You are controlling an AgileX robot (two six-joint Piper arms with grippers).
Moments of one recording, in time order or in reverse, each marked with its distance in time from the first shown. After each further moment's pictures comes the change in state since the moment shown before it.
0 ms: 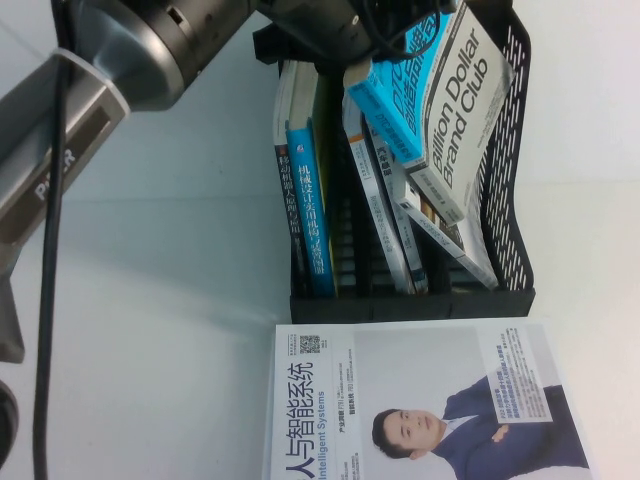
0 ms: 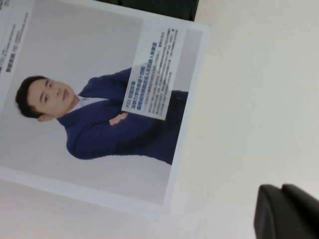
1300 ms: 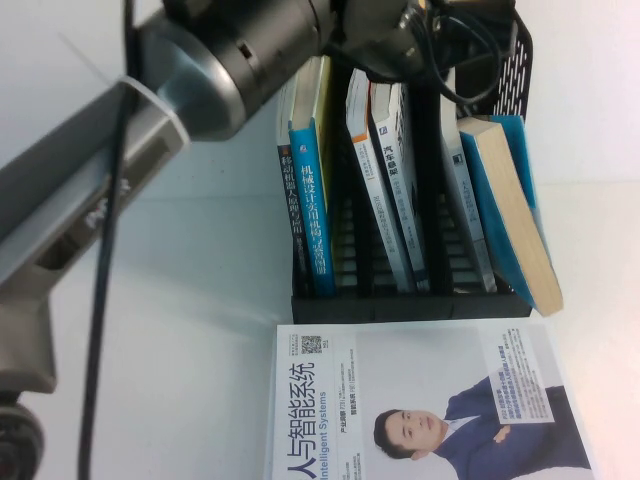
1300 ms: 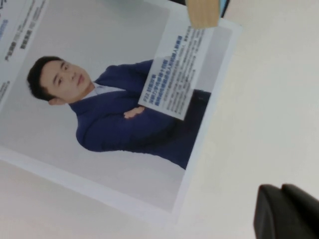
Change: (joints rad) right arm 0.000 0.000 0.074 0.041 -0.075 -0.112; left arm -0.112 0.029 -0.001 0.084 -0.049 0.136
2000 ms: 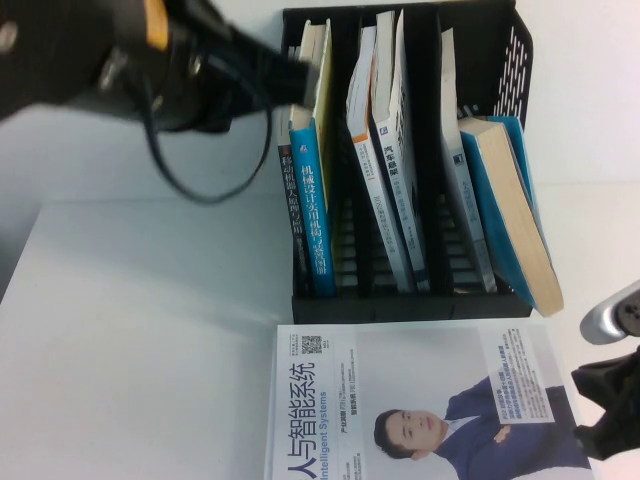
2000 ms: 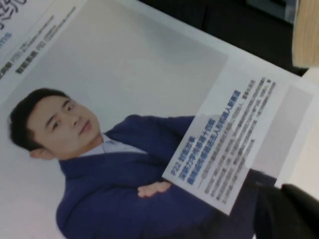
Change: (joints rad) right arm 0.002 0.130 0.461 0.213 -0.823 -0.340; left arm 0.002 -0.583 0.560 0.191 0.093 -0.042
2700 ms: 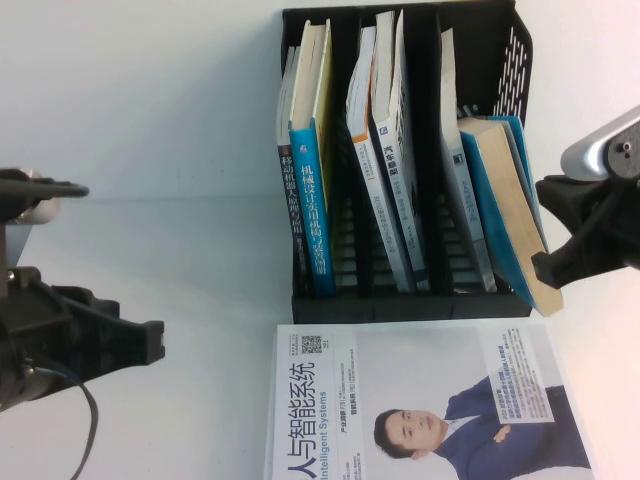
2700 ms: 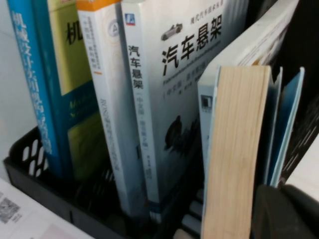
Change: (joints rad) right arm 0.000 0.132 -0.248 0.039 -0.329 -0.140; left arm 0.001 -0.448 0.747 0.091 -0.164 -0.298
